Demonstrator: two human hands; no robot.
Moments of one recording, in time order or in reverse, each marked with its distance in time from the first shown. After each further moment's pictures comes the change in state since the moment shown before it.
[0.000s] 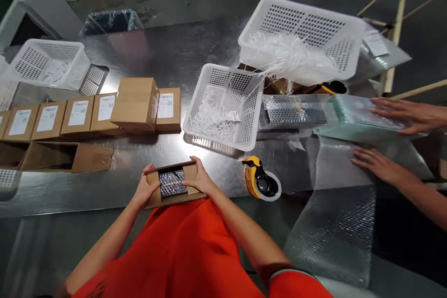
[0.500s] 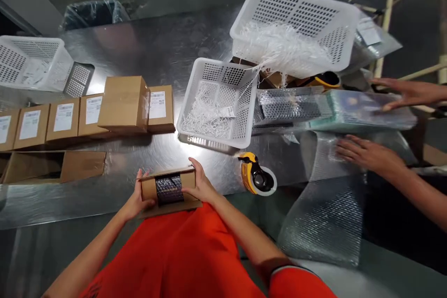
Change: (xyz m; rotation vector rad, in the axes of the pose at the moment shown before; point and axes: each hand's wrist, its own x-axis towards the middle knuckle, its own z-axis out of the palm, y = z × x) left_hand 0.001 -0.017 -0.023 0.319 -0.269 0.113; right_hand -0.015 0.038 0.002 -0.311 0.083 -0.324
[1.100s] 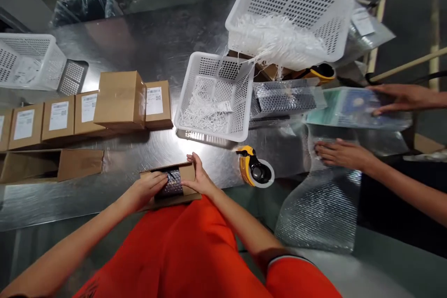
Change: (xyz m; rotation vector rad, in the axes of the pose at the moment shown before) left_hand 0.002 0.078 0.005 0.893 -0.309 0.644; right_hand 0.001 0.012 0.009 0.107 0.091 -0.023
